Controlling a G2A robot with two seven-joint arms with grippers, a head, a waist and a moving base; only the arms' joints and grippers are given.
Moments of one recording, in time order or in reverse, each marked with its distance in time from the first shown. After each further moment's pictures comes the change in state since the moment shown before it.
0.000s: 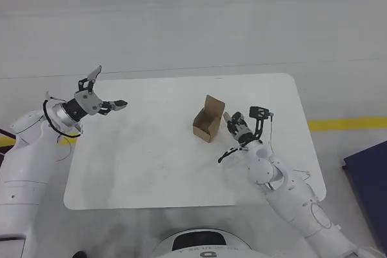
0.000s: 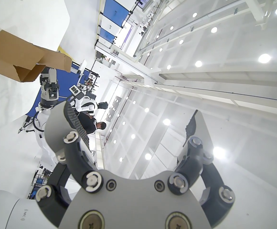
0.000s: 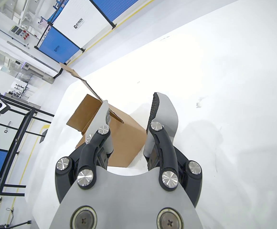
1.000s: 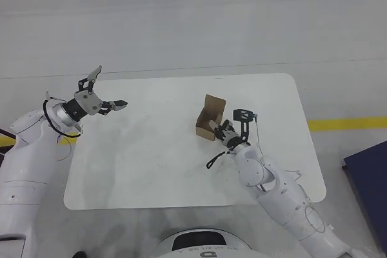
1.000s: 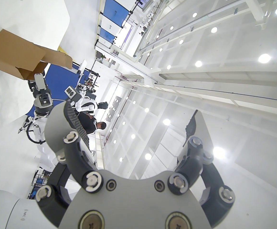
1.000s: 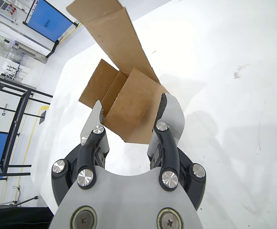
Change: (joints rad) left arm 0.000 0.000 0.000 0.000 0.000 0.000 0.000; right arm -0.004 -0.036 -0.027 -0.060 -0.049 0.121 0.166
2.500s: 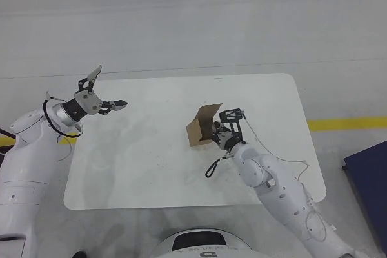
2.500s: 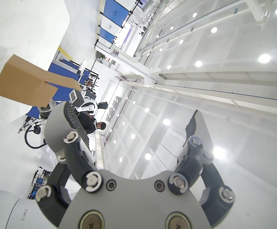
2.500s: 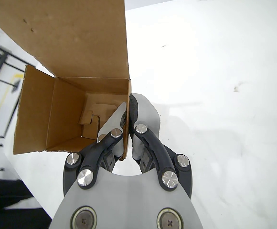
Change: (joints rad) left arm 0.000 0.000 0.000 0.000 0.000 0.000 0.000; right arm -0.027 0.019 0.016 -0.143 -0.424 -0.058 0.328
